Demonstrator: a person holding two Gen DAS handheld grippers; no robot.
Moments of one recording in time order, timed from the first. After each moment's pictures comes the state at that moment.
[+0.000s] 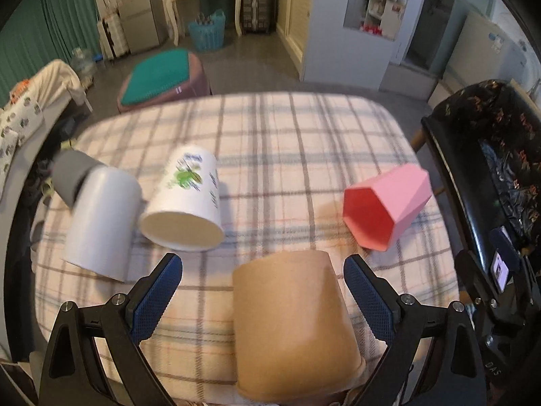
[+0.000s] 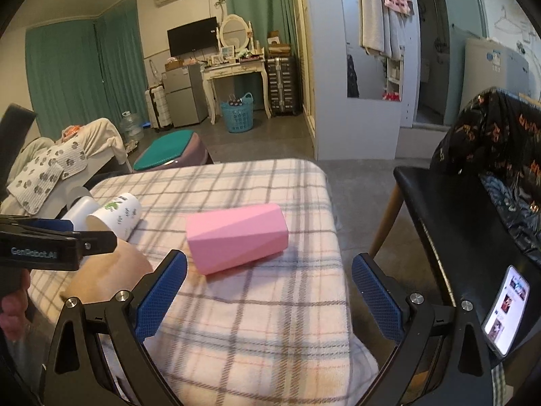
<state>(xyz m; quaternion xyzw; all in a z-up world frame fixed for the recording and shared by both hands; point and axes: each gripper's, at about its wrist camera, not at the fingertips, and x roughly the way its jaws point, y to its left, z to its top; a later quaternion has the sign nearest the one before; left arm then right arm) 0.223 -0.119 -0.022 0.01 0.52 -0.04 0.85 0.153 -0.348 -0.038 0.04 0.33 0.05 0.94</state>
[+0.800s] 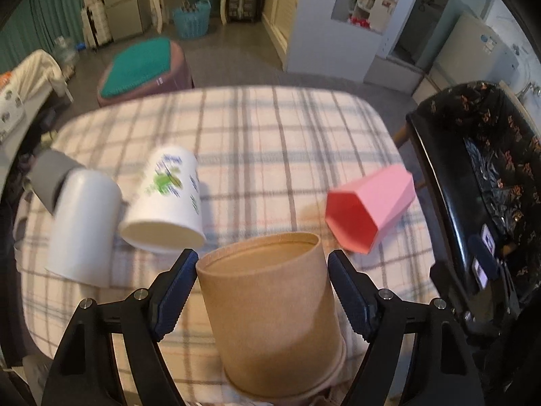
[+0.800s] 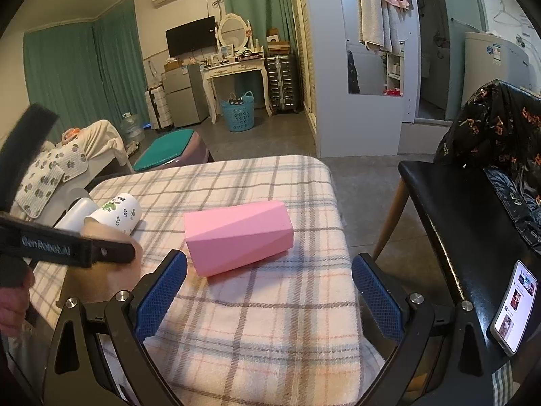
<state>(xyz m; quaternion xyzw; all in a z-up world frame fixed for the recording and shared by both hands) 0.232 -0.119 -0.011 0.00 0.52 -0.07 0.85 0.154 -0.342 -0.044 0.04 0.32 0.05 0.94</state>
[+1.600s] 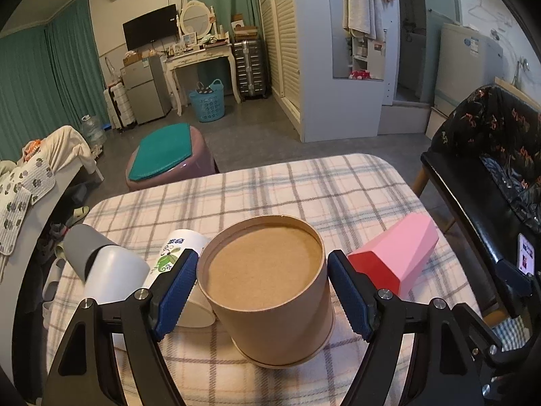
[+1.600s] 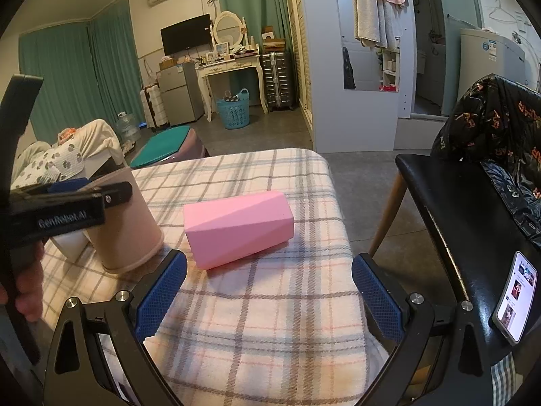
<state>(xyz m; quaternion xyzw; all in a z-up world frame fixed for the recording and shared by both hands) 0.229 -0.135 -0.009 0.07 0.37 -0.04 0.93 0.151 -0.340 -0.051 0.05 0.33 0.04 0.94</state>
